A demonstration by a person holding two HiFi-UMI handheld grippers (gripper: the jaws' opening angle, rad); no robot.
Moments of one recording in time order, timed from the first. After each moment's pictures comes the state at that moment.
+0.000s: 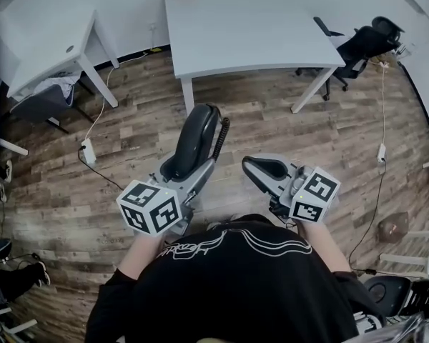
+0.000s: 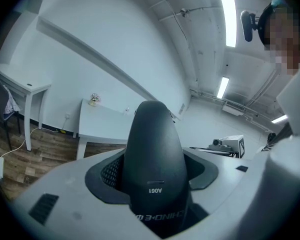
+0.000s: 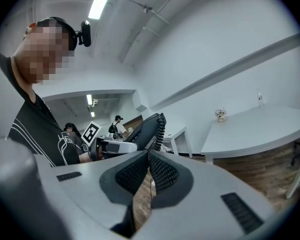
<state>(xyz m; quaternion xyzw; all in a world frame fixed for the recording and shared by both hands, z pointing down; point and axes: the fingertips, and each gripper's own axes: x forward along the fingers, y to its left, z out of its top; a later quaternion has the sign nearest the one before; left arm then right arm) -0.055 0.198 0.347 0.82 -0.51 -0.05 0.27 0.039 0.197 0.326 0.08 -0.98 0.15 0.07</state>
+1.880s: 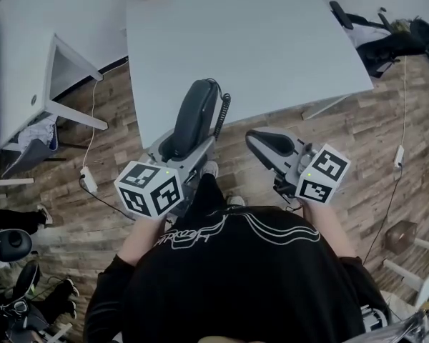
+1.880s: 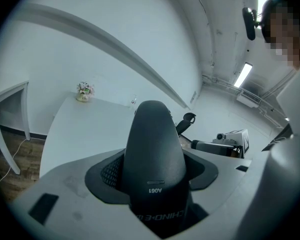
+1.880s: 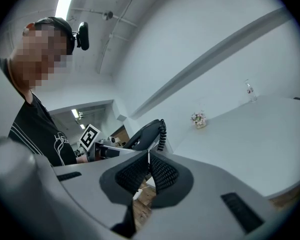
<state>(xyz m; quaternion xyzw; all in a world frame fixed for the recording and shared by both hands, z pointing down) -0.081 -0.238 0.382 0.80 -0.51 0.03 0.30 0.016 -0.241 0.353 0.10 -0.97 0.22 0.04</state>
